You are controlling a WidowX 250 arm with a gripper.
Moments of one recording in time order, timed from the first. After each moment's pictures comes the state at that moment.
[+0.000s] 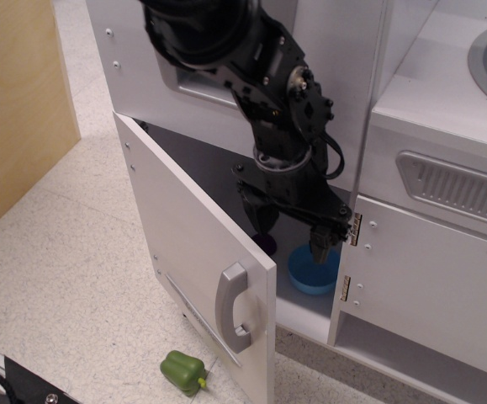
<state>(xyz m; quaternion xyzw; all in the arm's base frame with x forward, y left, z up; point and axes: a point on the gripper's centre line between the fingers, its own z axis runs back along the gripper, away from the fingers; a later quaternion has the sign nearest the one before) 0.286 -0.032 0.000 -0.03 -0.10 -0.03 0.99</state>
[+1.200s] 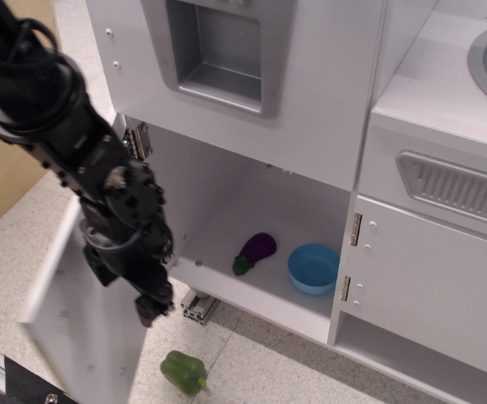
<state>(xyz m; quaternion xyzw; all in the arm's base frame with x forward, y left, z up) 0.196 0.072 -0.038 0.07 -0.07 -0.10 0.99</state>
